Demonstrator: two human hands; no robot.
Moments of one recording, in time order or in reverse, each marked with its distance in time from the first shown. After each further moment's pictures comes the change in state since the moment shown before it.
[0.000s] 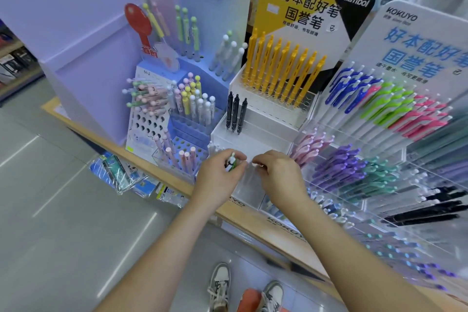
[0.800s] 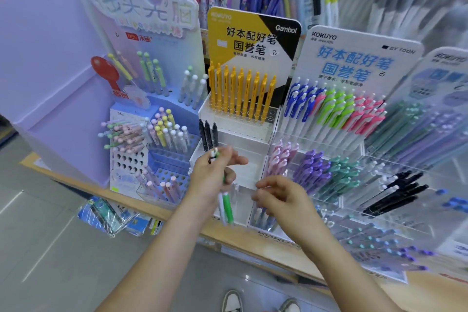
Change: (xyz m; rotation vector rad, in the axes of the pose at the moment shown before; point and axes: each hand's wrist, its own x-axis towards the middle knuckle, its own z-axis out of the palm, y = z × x) left_hand 0.011 0.068 0.003 -0.605 -0.153 -0.168; right_hand -0.065 -0.015 -0.061 0.897 -0.004 0.495
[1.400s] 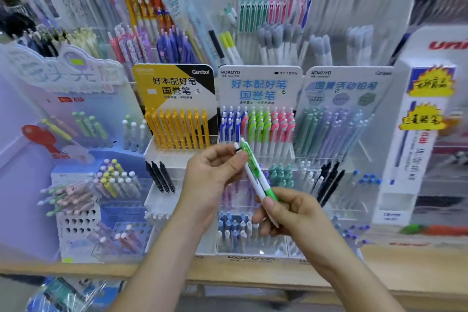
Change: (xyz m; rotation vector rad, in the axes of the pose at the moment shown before) left_hand -0.043 0.057 0.092 -0.063 -0.327 0.188; right_hand -0.066 -0.018 -0.067 0.426 0.083 -0.125
